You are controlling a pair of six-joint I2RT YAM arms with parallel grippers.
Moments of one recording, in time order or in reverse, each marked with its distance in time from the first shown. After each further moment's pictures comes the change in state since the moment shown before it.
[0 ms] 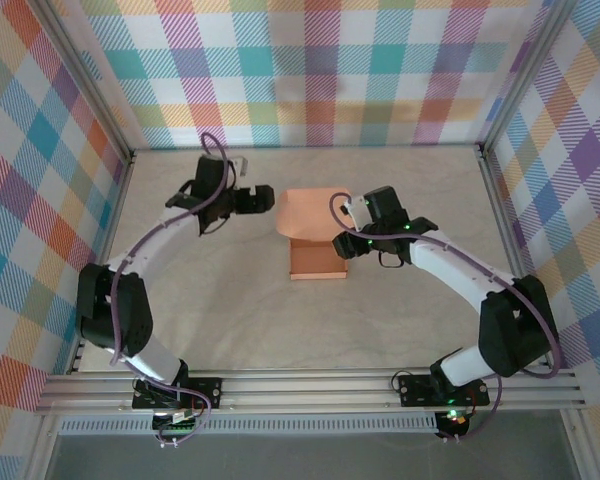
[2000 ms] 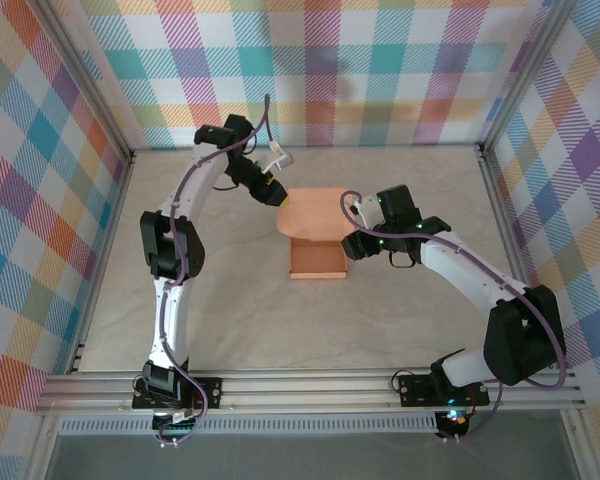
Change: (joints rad) left arm 0.006 0.708 1.068 -0.996 0.520 0.920; right arm -0.050 -0.050 -0.008 -0.067 -0.052 -0.044
